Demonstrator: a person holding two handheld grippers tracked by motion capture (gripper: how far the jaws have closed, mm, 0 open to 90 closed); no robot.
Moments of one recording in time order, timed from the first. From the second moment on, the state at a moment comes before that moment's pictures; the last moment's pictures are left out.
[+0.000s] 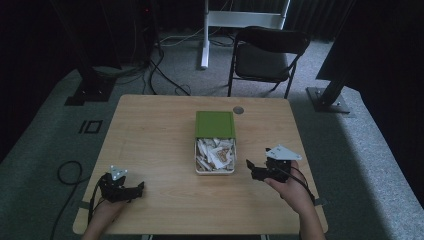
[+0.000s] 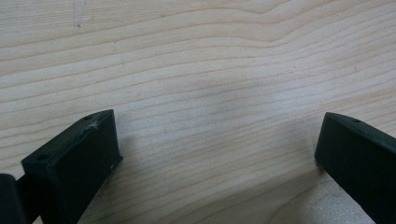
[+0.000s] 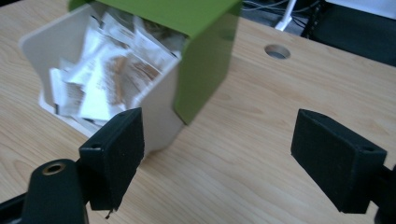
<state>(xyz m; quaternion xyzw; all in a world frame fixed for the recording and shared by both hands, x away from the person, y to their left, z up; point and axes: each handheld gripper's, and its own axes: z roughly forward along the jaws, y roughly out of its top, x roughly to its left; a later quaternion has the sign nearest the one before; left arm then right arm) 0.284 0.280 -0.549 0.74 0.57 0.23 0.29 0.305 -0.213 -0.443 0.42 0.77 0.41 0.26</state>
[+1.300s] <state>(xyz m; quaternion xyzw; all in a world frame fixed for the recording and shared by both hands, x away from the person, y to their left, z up) 0.284 0.280 -0.549 0.74 0.57 0.23 0.29 0.321 -0.124 -0.460 0.33 0.81 0.43 0.22</state>
